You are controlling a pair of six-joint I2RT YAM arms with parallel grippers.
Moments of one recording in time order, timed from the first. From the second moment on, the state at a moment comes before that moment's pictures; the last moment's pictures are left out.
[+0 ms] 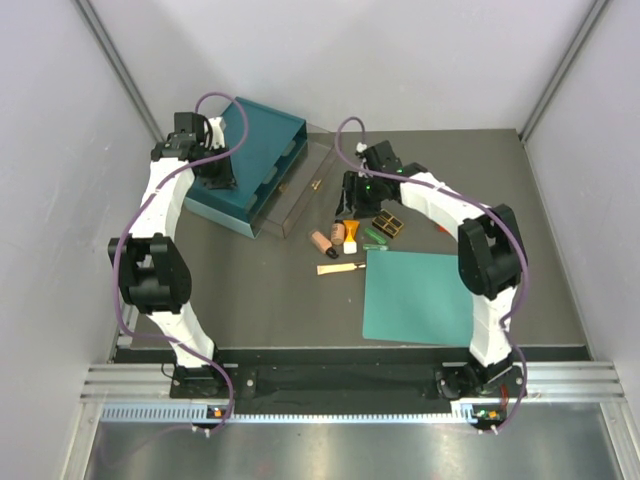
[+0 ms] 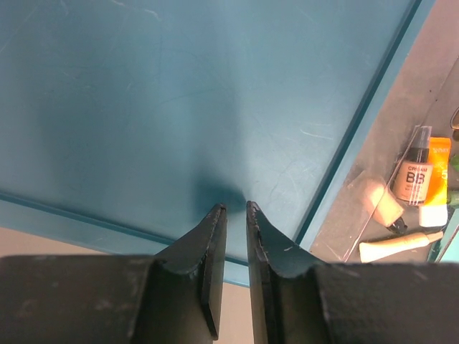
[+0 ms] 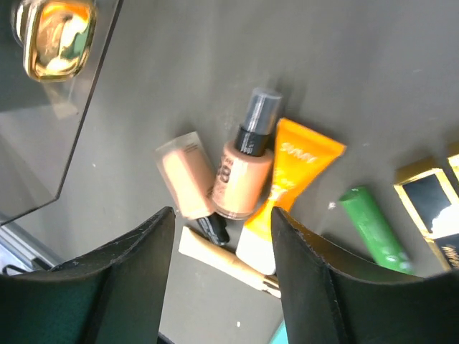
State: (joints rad) left arm 0.01 1.81 1.71 -0.83 0.21 -0.10; right arm 0.49 1.99 1.60 -0.53 -0.29 0.50
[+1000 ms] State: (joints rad) left arm 0.01 1.80 1.70 -0.82 0.22 -0.08; right arm 0.65 2.22 1.78 -0.69 -0.04 0.51
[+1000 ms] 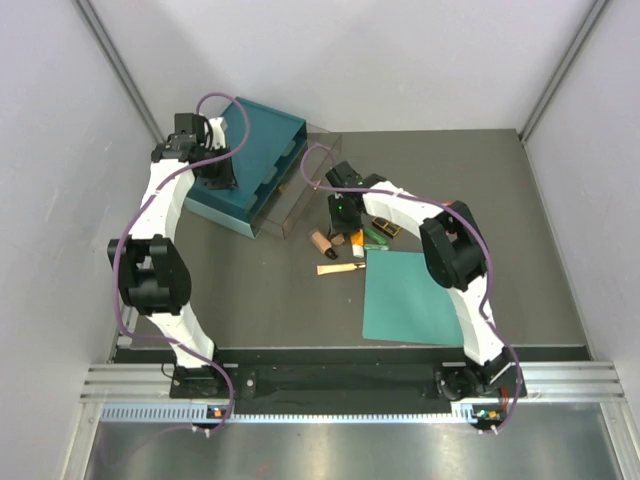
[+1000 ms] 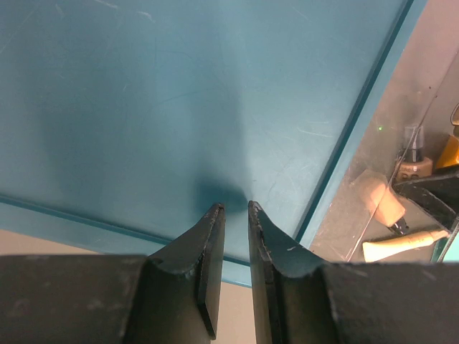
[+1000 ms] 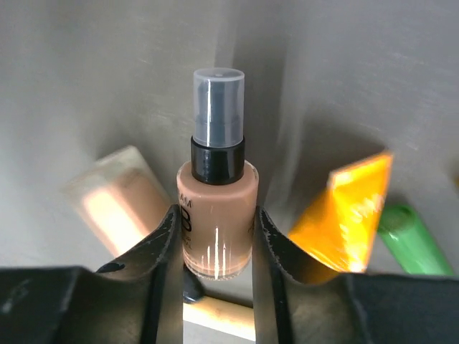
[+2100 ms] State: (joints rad) left arm 0.01 1.78 1.66 -0.79 0.20 -0.10; right arm 0.63 2.02 2.03 -0.54 0.01 0.44
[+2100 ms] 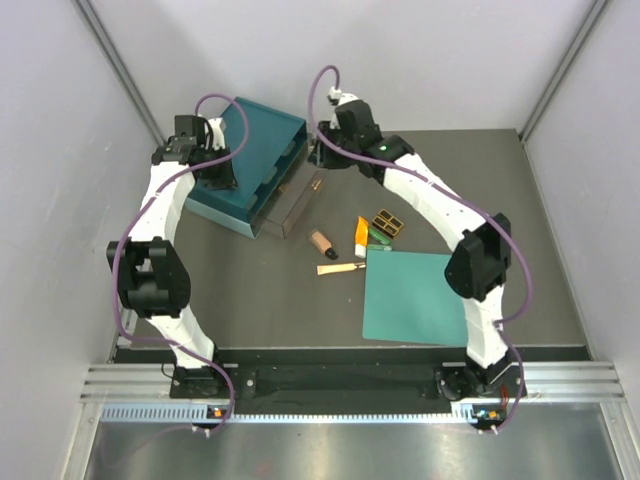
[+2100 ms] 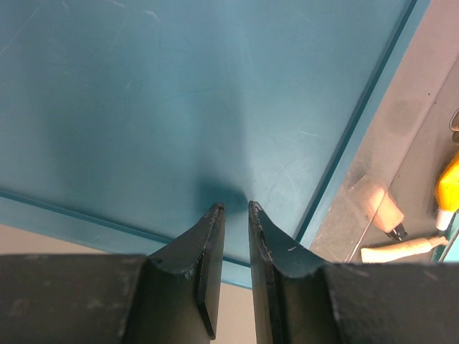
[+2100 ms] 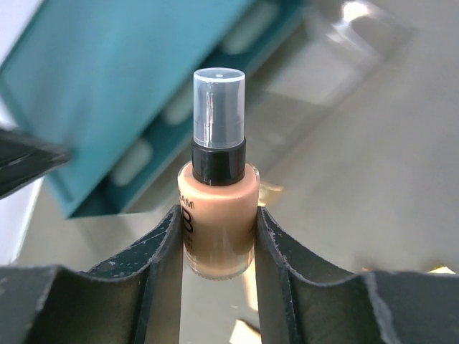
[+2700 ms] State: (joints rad) left arm 0.01 1.78 1.67 -0.80 0.20 -0.10; right arm 0.76 2.22 2.15 -0.55 -0.14 0.44
